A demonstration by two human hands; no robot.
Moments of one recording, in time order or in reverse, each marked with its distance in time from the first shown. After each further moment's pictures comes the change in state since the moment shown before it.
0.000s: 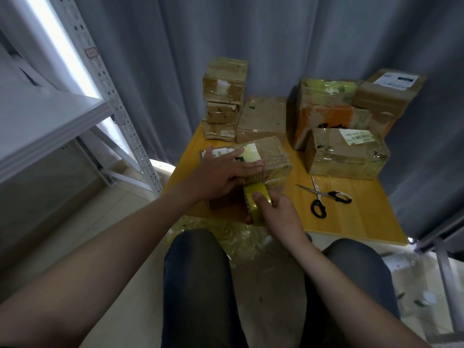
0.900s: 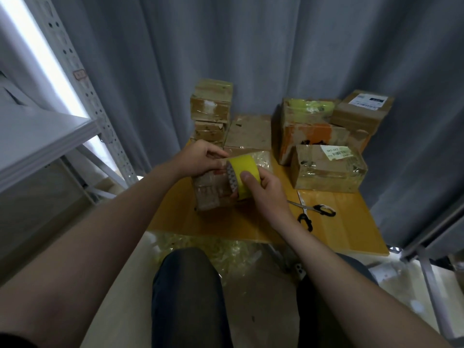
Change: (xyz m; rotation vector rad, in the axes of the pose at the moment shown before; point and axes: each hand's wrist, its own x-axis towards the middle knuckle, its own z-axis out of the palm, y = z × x) left_hand 0.046 -0.050 -0.042 -0.614 0.062 -0.296; right_hand 0.044 -0.043 -0.013 0.035 0.029 -0.347
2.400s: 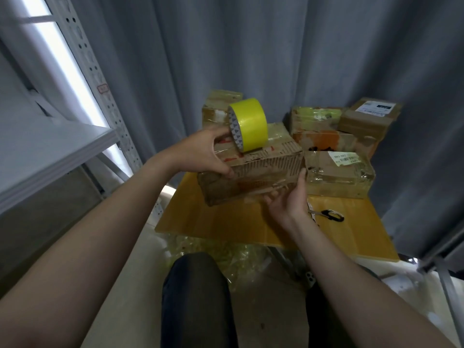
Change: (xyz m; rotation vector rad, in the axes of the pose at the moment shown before) left_hand -0.051 0.069 -0.052 0.065 0.008 0.092; right_hand 0.026 0.053 -0.016 0.971 0.237 0.449
